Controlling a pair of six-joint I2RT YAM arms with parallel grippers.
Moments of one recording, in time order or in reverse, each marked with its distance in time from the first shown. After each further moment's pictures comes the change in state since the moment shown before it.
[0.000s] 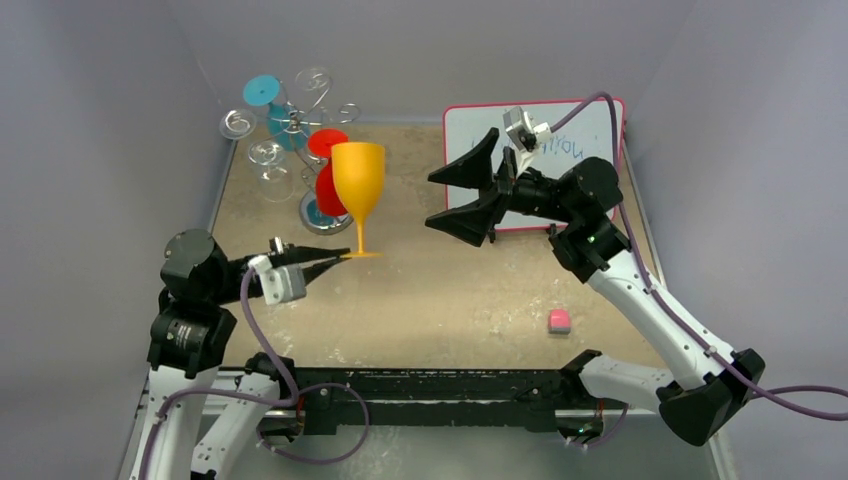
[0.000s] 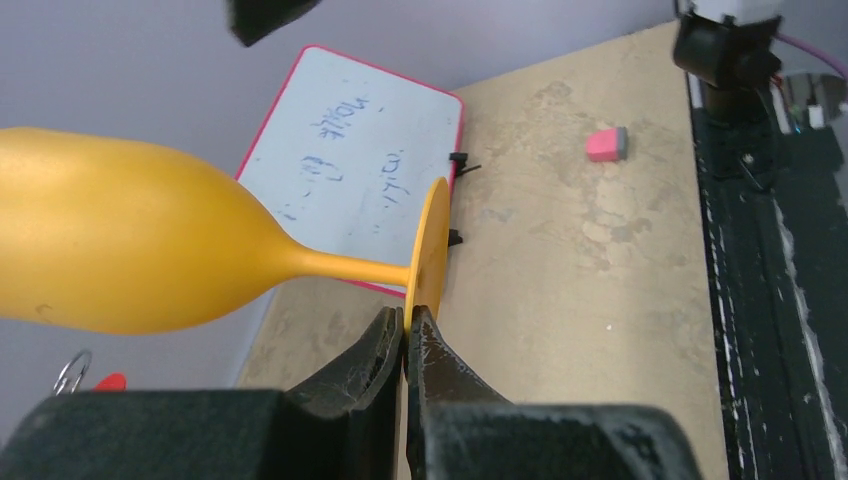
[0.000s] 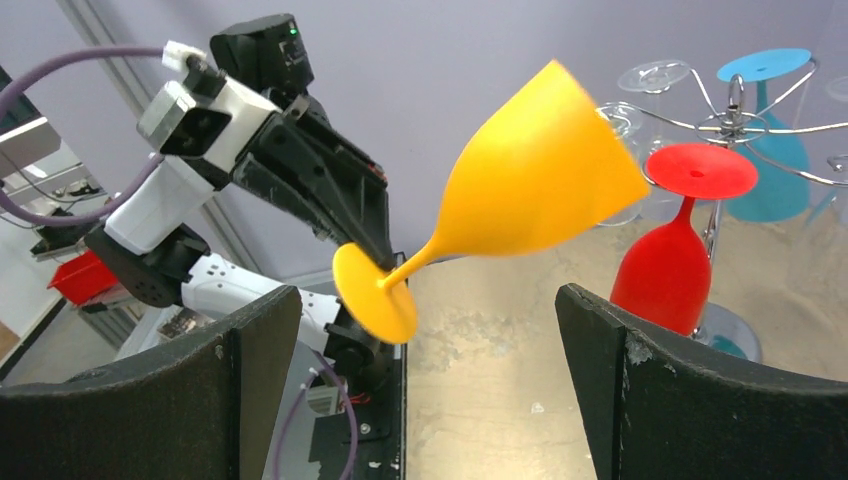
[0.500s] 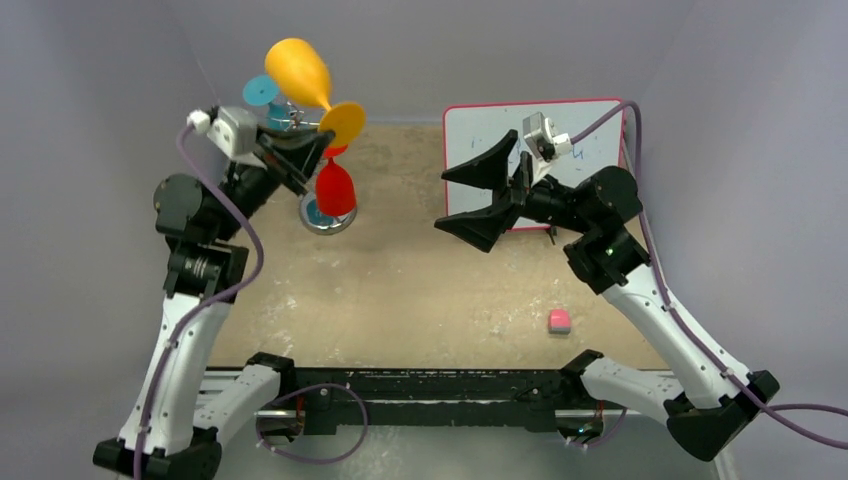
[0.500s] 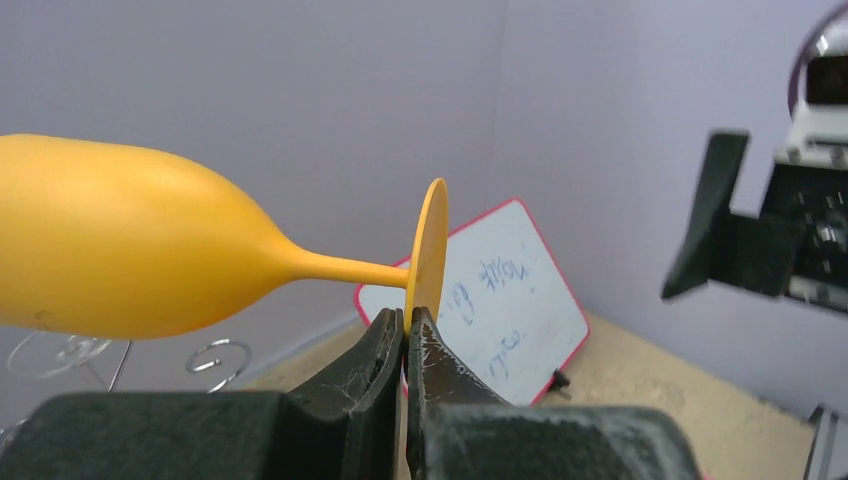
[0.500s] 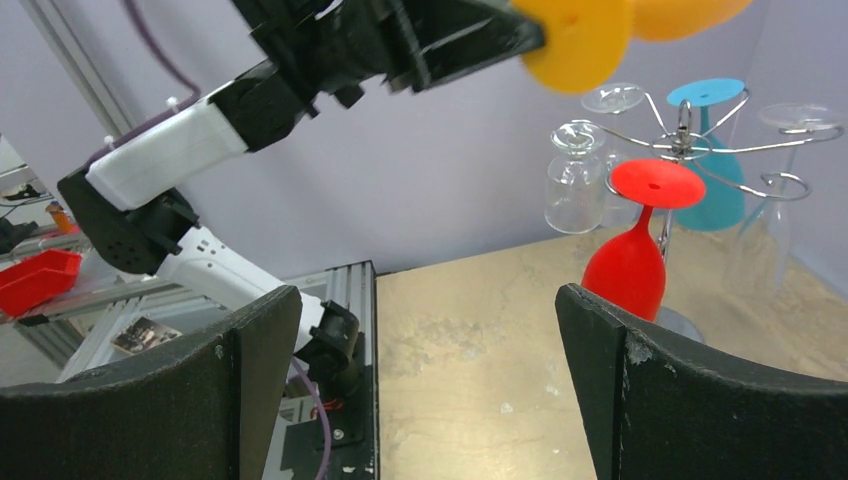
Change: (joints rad) left arm 0.000 0.261 0.119 0.609 -0.532 -0.774; right arm 0.000 -0.076 0.000 -0.098 0.066 -0.090
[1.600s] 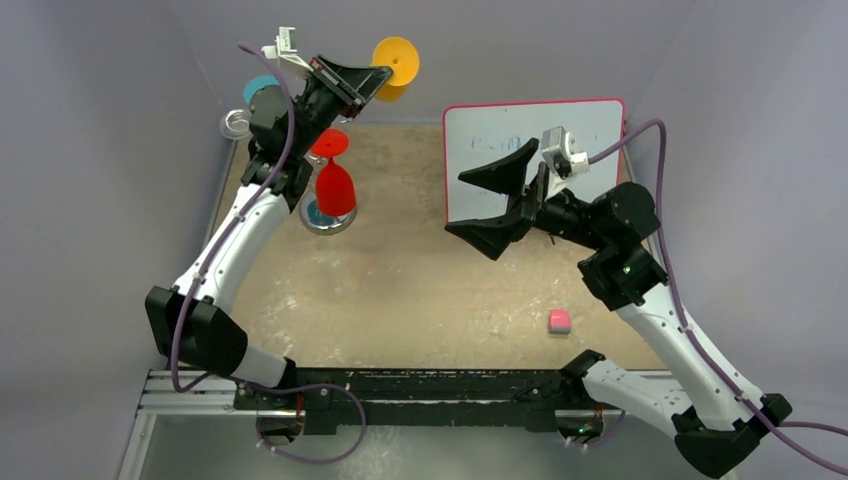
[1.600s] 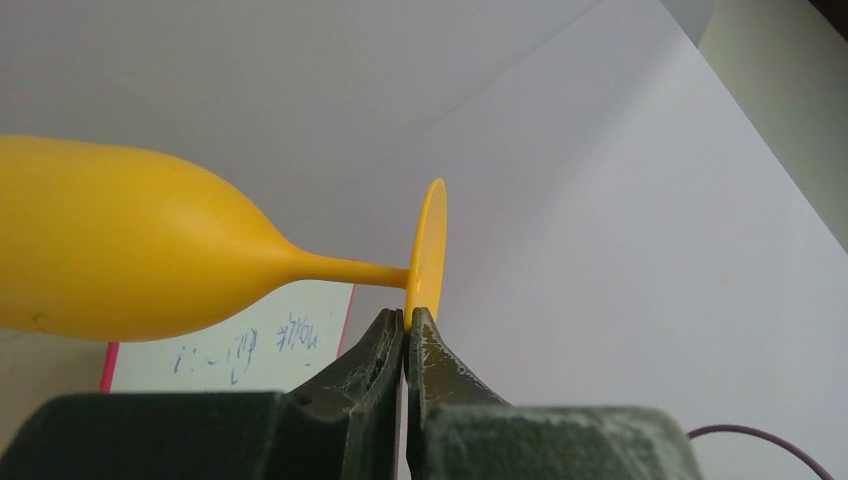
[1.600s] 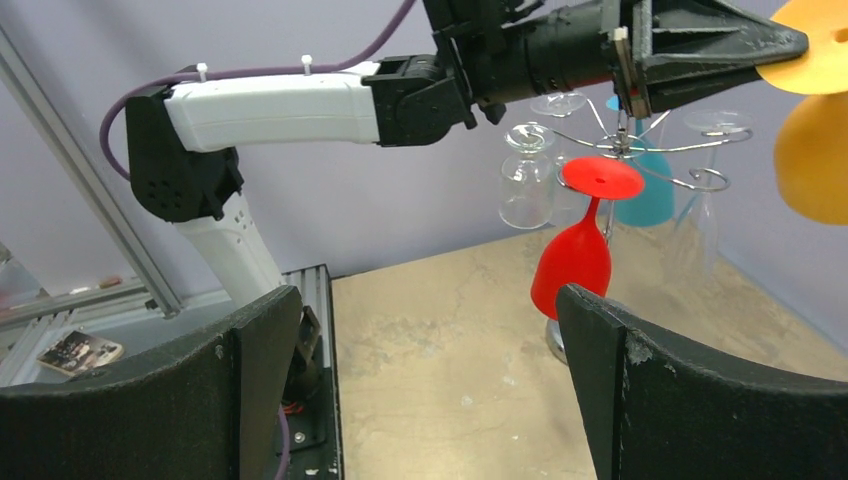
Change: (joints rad) left arm -0.098 0.608 0.315 0.238 -0.216 -0.903; right arm 0.000 -0.110 -0.040 -0.083 0.101 -0.101
